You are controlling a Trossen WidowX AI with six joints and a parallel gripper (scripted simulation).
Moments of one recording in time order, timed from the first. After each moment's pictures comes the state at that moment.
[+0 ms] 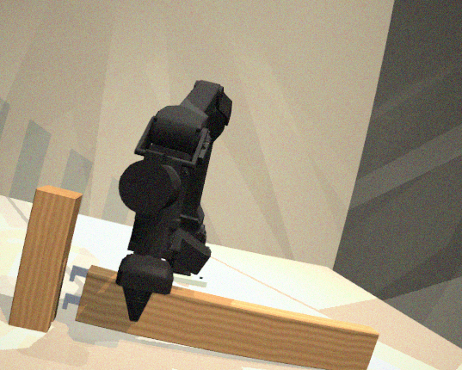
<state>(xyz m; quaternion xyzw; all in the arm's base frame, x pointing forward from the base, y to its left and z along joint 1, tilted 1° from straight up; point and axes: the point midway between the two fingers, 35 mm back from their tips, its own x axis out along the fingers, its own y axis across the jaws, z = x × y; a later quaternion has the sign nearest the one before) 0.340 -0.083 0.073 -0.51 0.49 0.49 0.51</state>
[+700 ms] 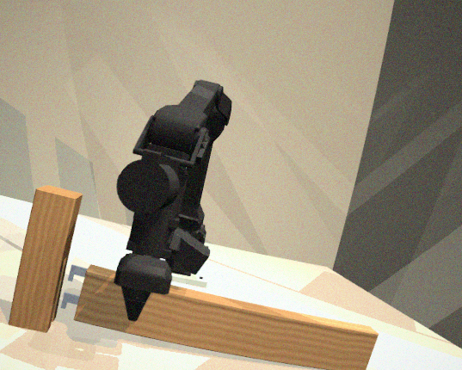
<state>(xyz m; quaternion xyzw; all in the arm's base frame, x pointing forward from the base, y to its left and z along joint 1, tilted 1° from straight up) 0.340 -0.085 0.073 -0.51 0.50 0.49 0.51</state>
